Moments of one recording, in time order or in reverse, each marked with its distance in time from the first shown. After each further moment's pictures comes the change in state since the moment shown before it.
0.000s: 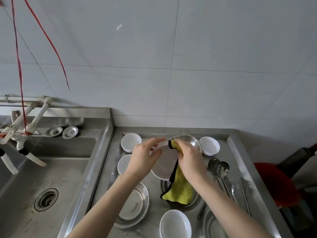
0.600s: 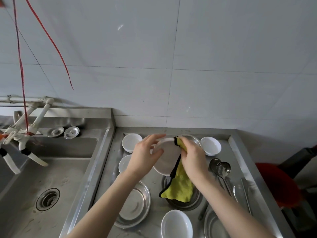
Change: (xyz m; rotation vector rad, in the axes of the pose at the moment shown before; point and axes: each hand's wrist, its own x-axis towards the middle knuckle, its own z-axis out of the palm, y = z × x) left_hand 0.004 0.004 -0.005 -0.052 -0.003 -0.009; right_hand 0.006 0.006 0.000 0.046 0.079 0.029
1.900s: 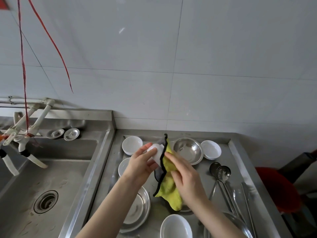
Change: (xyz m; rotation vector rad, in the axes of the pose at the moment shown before) left_hand -0.006 0.004 0.000 -1.166 0.093 -0.794; right_hand -0.048 -0.014 -0.001 0.230 -0.106 -0.235
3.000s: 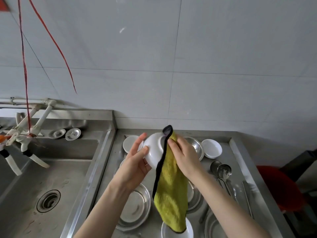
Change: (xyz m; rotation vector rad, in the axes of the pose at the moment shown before) left_hand -0.021 0.011 -0.014 0.001 -0.289 0.122; right_hand 0.059 -0.017 -0.016 0.242 -0.081 0.305
